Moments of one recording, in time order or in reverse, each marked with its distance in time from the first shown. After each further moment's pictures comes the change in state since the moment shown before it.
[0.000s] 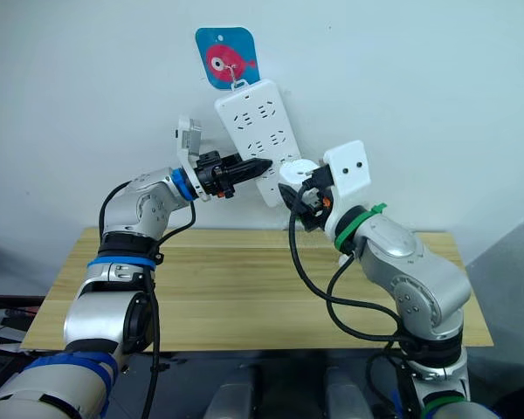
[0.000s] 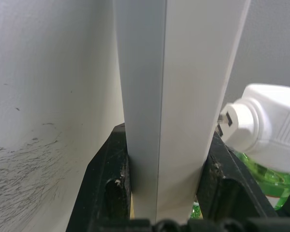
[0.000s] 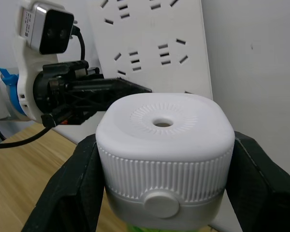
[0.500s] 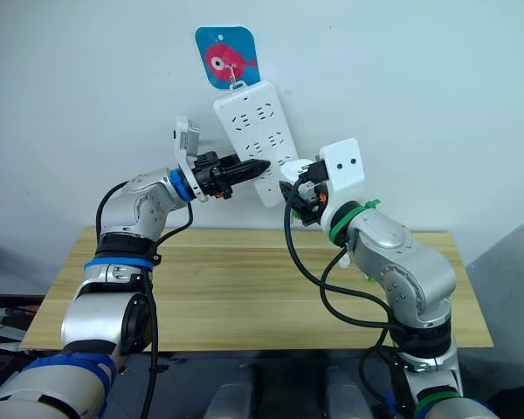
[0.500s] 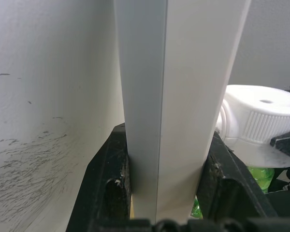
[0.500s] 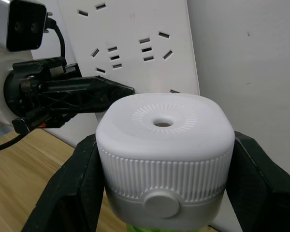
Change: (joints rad) left arm 0.012 0.011 -0.004 -0.012 0.003 -0.010 0.006; right arm -0.012 0.038 0.005 0.062 -0.052 -0.023 0.001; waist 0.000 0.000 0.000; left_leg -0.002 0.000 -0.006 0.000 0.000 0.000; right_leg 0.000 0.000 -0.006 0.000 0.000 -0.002
